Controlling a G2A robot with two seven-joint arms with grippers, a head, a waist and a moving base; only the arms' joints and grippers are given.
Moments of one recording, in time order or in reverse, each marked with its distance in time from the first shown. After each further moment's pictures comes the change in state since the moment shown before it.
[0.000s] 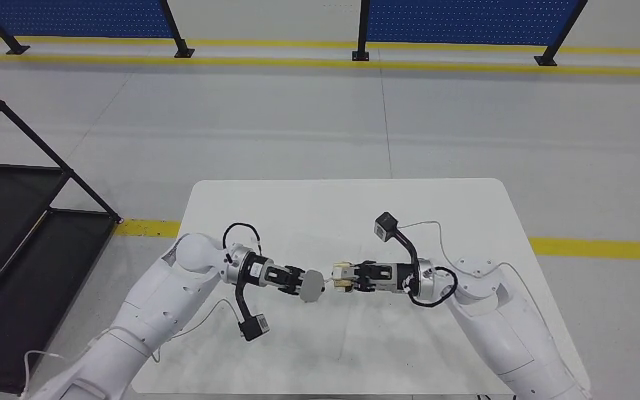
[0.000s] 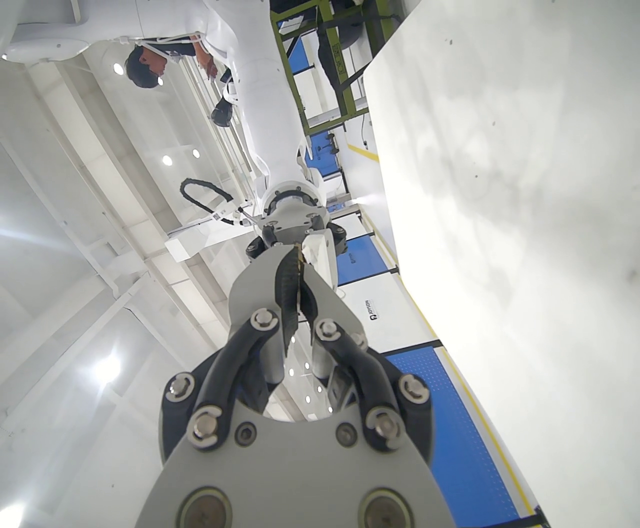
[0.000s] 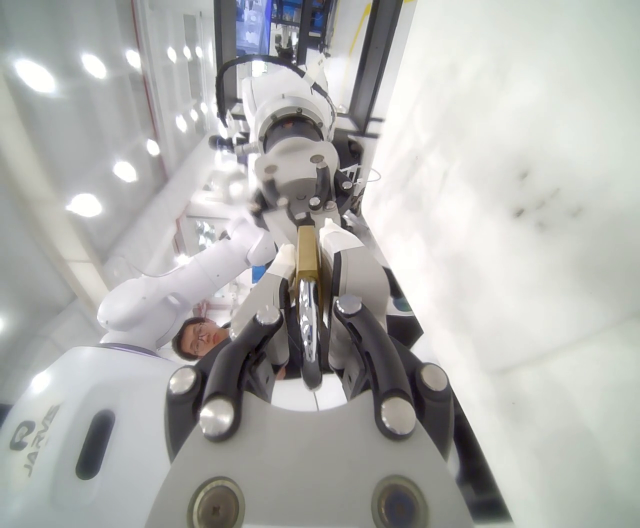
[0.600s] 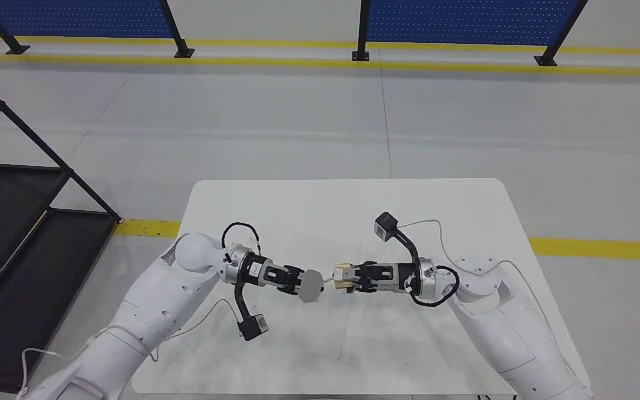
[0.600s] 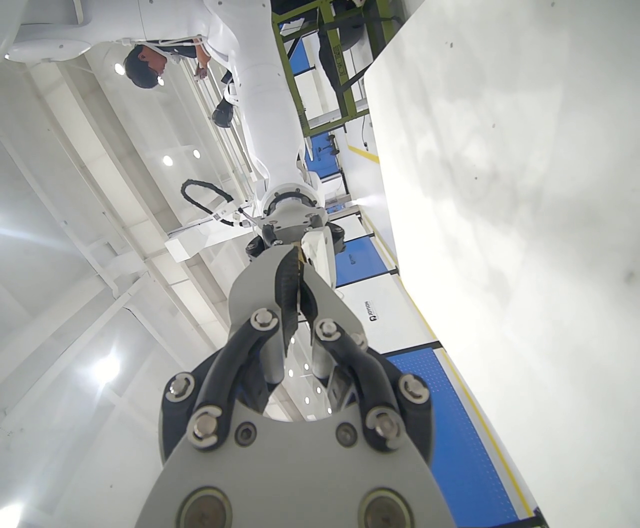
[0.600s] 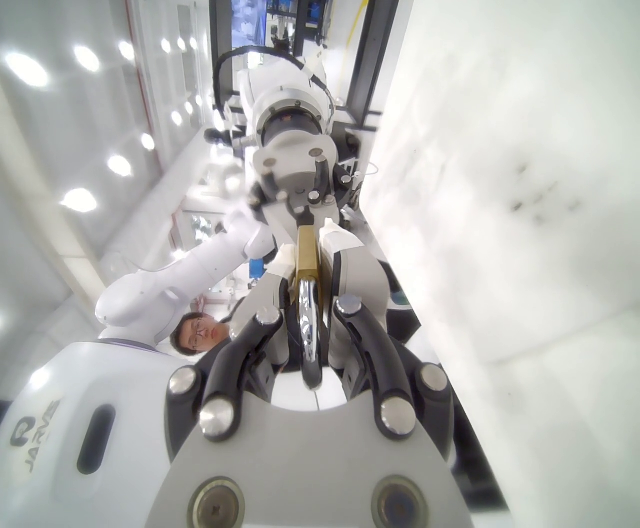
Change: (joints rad) left arm -0.010 0.014 0.017 0.006 -0.015 0.008 -0.008; right arm 0.010 0.005 -0.001 -0.001 0.002 0.003 0.033
